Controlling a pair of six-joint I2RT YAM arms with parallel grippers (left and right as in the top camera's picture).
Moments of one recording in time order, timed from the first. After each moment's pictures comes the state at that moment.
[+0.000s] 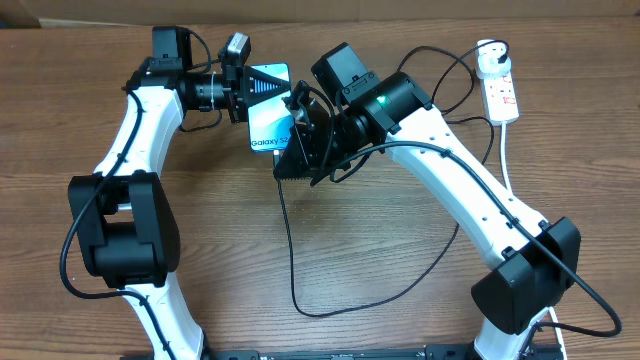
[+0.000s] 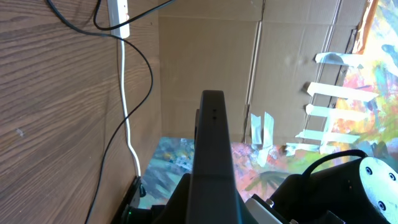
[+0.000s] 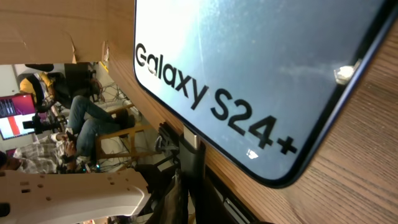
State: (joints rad) left arm 0.02 2.07 1.65 -0.63 1.50 -0.55; right arm 0.61 1.91 1.86 -1.14 -0.75 0.41
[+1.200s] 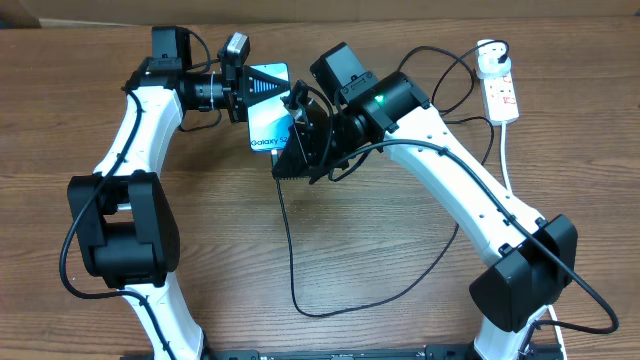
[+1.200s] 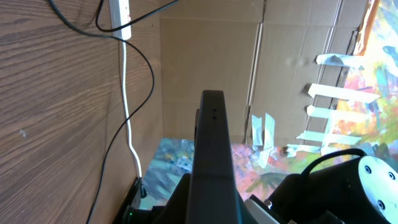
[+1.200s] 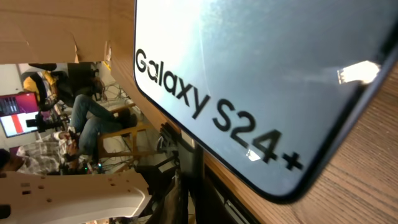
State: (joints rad) left arm 0.02 2.07 1.65 -0.63 1.50 -0.55; right arm 0.61 1.92 1.86 -1.12 -0.76 0.41
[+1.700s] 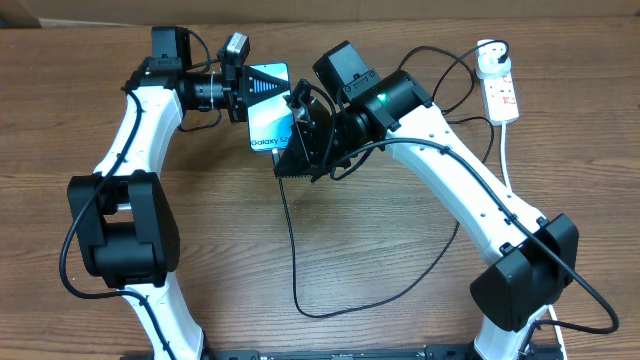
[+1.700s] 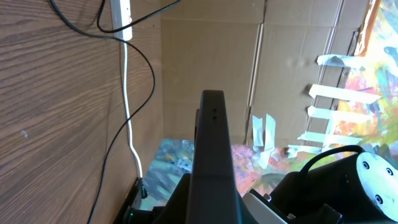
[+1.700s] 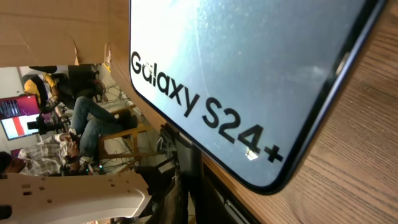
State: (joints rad) left arm 0.02 2.07 1.65 -0.63 1.49 -0.55; right arm 0.60 1.92 1.86 -1.12 -0.76 0.41
